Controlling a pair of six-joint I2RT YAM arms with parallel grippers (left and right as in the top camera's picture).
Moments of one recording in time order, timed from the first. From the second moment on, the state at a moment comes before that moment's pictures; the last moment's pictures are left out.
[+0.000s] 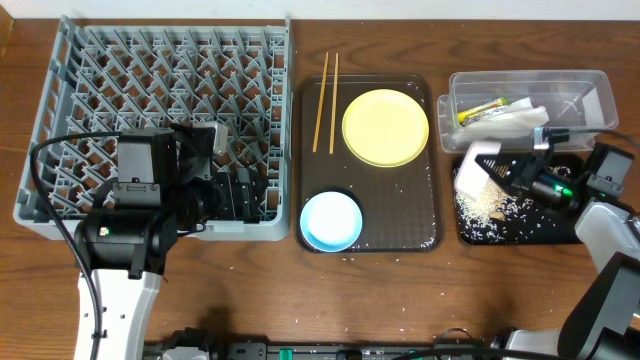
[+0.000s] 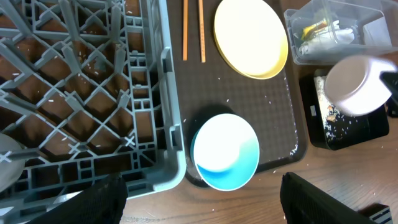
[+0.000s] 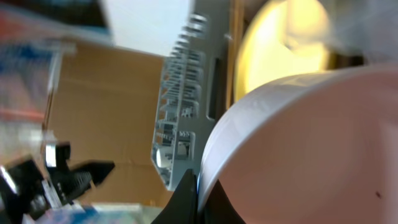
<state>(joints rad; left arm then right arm) -0.05 1.06 1.12 -1.00 0.44 -0.16 -0.44 1.58 0.77 -0.20 -1.32 0.38</state>
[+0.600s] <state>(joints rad) -0.05 1.06 1.12 -0.98 0.44 -0.17 0.47 1.21 0.78 -0.39 -0.39 0.15</state>
